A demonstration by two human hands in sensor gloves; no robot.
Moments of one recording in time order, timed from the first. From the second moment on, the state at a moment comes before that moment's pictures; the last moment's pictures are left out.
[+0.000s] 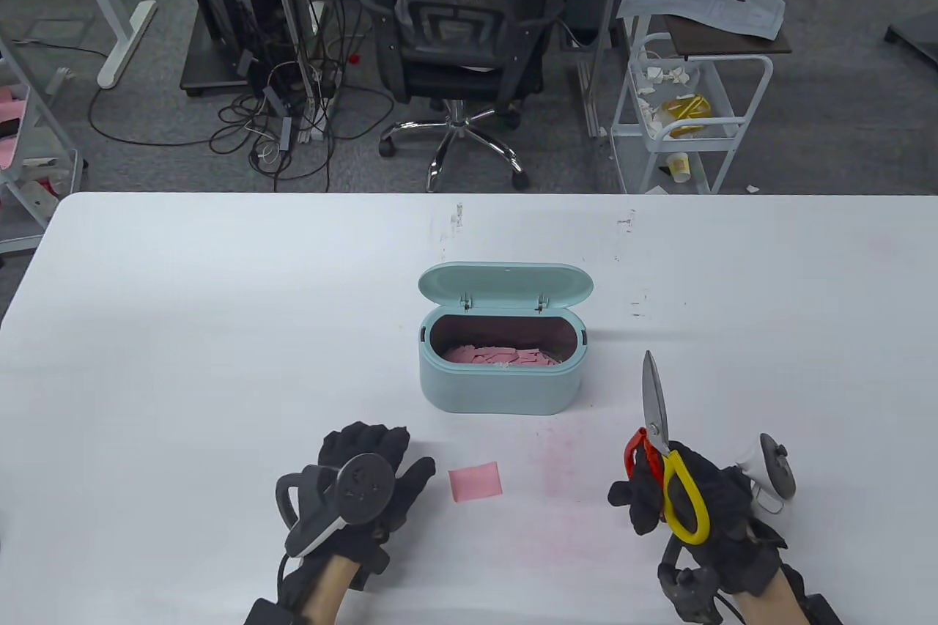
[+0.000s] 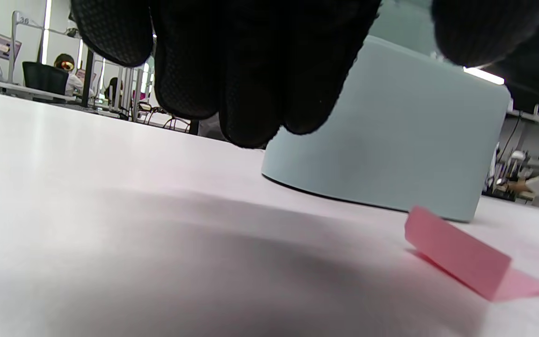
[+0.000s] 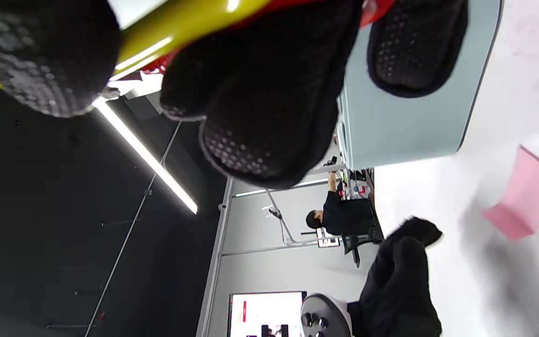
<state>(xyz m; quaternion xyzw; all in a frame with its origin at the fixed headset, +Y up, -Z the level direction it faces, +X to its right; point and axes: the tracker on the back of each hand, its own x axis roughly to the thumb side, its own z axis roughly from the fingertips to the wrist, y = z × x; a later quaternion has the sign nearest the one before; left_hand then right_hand) -0.159 -0.735 -0.233 0.02 -0.09 0.09 0.99 0.243 -0.746 -0.236 0.18 0.15 0.57 0.79</state>
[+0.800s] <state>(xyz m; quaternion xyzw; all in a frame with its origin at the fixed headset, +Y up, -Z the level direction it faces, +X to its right) -0.099 -0.759 -0.252 -0.11 0.02 0.00 0.99 0.254 -0.750 -0.236 0.11 0.13 0.58 0.80</state>
